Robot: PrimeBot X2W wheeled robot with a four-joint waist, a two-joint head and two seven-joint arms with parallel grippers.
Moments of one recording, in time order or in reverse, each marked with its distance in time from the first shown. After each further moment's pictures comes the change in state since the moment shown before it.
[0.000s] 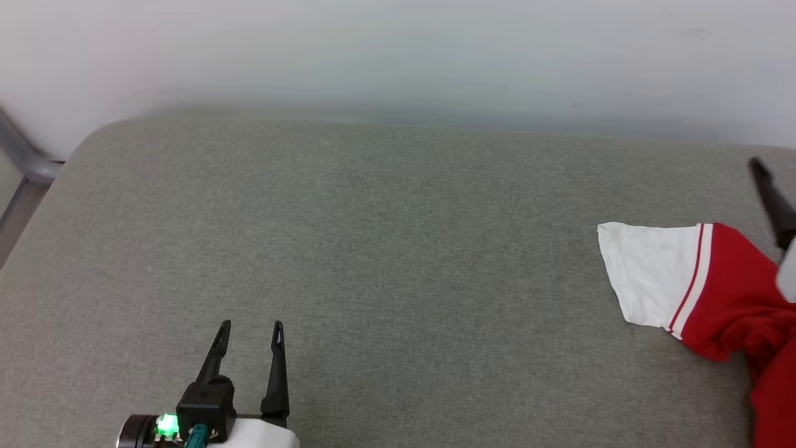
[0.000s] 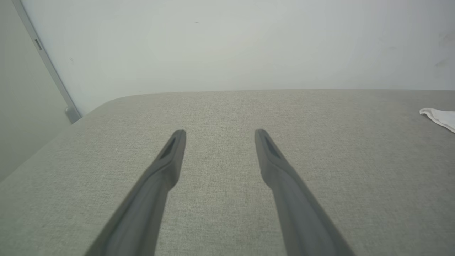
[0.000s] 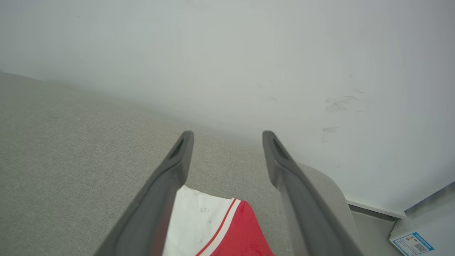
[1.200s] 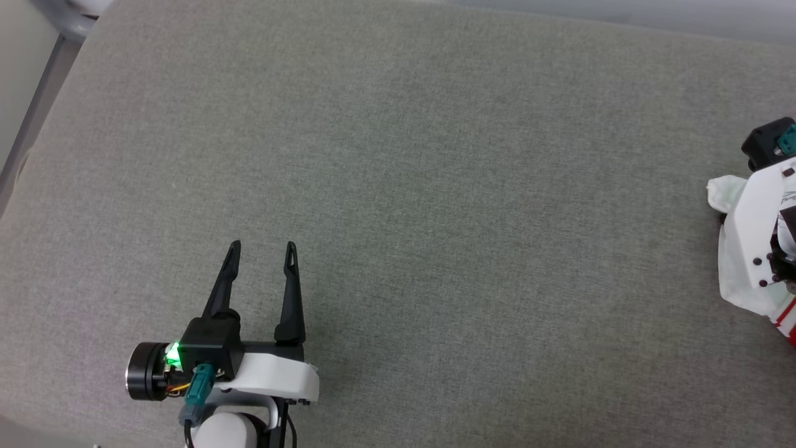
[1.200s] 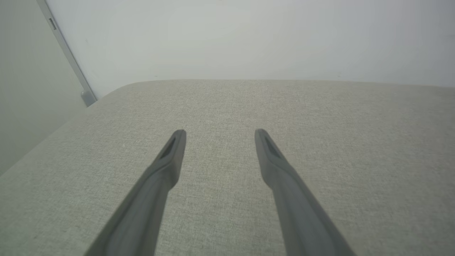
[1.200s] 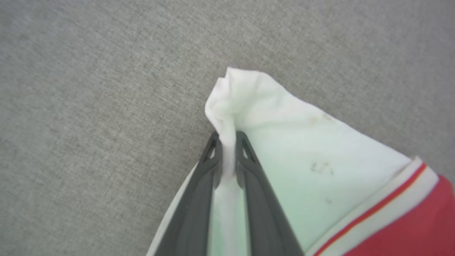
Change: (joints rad) left arm -0.179 0.000 -0.067 -0.040 -0.054 0.043 0.000; right arm -0.344 -0.052 0.471 0.388 0.103 0.001 0.534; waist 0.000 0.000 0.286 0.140
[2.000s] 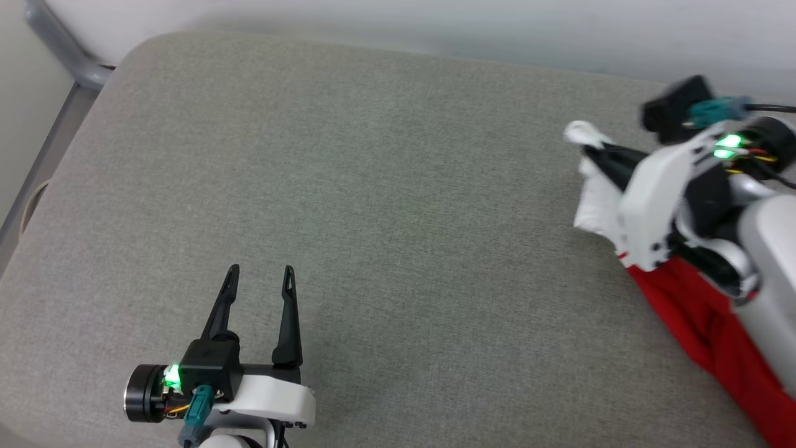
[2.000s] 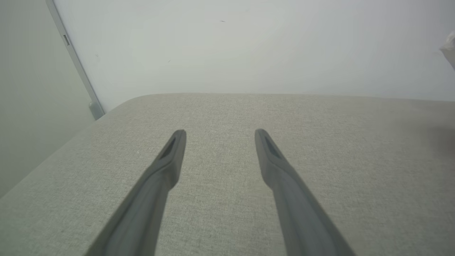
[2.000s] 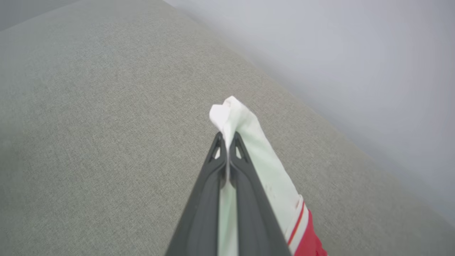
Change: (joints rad) left arm 0.064 0.000 0.020 -0.009 0.023 -0.013 0.000; right arm -0.008 0.087 0.049 -0.361 0.083 -0.001 -0.240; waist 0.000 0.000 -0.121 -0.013
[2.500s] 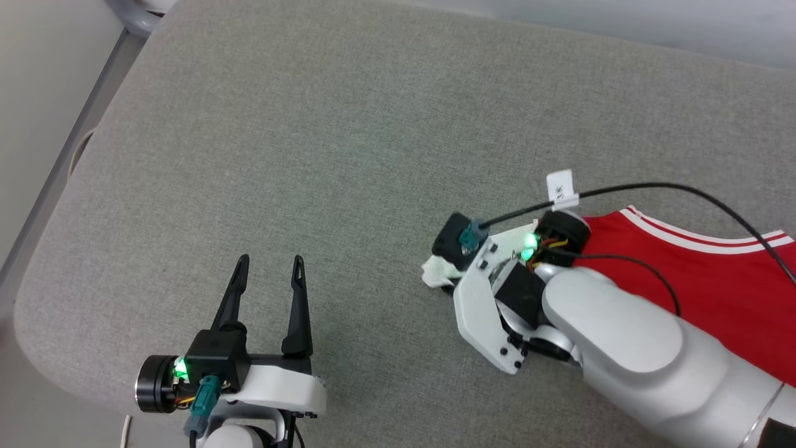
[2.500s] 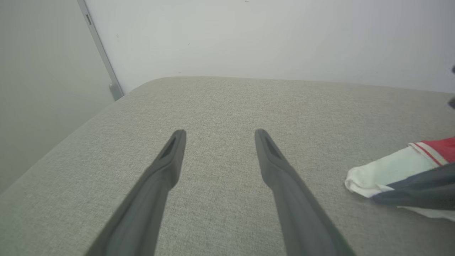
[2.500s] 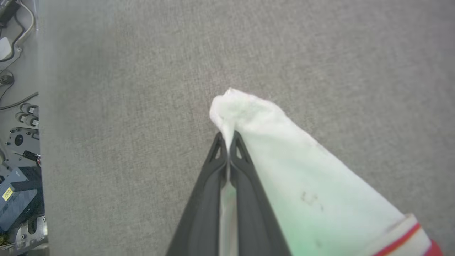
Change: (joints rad) left arm -0.027 0.000 -0.037 0.003 -0.040 0.026 0.000; right arm -0.139 0.256 0.544 0.248 0.066 0.000 0.005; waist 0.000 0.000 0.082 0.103
